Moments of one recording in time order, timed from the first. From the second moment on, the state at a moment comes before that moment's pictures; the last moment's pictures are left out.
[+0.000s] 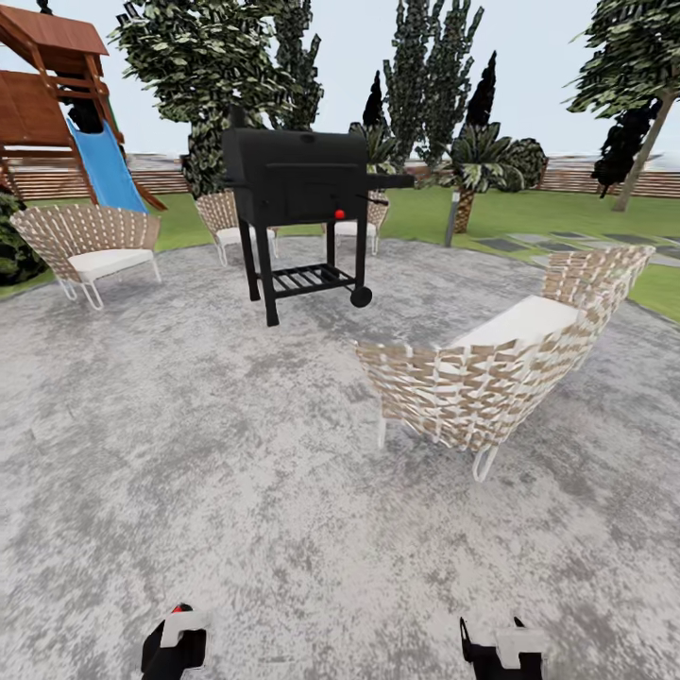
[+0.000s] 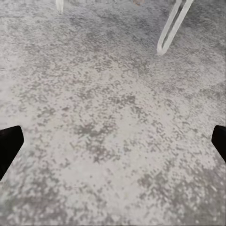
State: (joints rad) left arm -0.35 0.06 0.16 -0.27 -0.11 -0.44 0.03; right arm -0.13 -0.04 0.00 -0.63 0.11 -0.46 -0.17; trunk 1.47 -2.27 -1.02
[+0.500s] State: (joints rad) left arm -0.35 0.06 0.16 -0.27 -0.11 -0.44 0.03; right arm -0.13 -0.04 0.00 -0.61 0.11 -0.46 -0.16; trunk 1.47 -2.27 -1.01
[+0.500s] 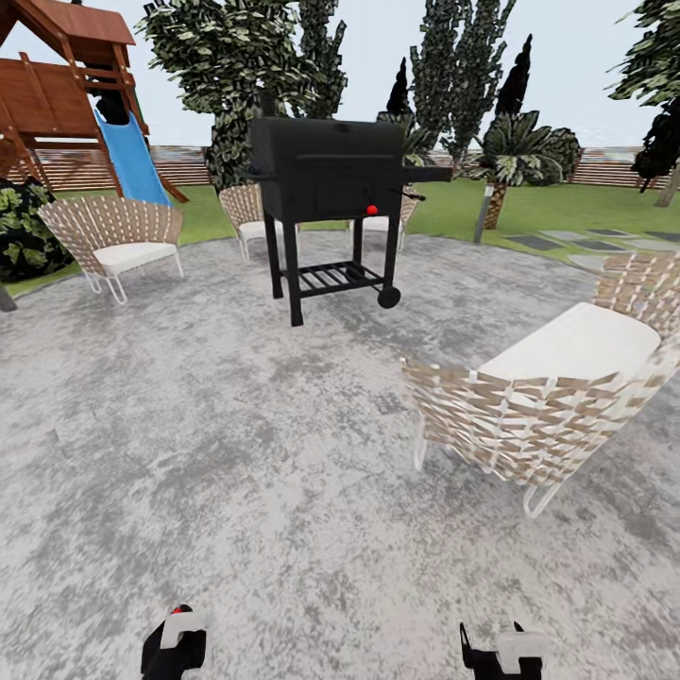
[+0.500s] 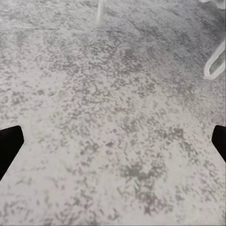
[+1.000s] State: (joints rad) left arm -0.35 0.06 0.16 -0.27 -0.11 -0.44 0.03; right arm -0.13 -0.04 0.00 -0.59 0.11 -0.46 -0.16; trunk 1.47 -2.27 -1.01
